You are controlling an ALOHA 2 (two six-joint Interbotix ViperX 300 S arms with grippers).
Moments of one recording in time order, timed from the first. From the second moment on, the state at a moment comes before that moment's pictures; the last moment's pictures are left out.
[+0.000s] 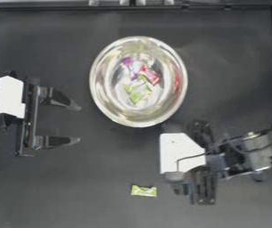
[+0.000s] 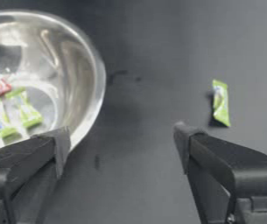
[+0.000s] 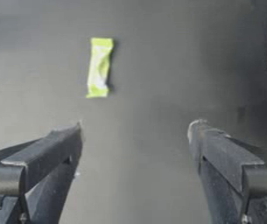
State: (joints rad) left arm 0.11 -0.60 0.98 -0.57 0.07 0.64; right arm 0.23 -0.12 0.45 -0.17 0.74 0.38
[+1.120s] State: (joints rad) left arm 0.11 -0.63 1.02 -0.57 0.07 0.65; right arm 0.24 0.24 0.31 -0.10 0.62 0.37
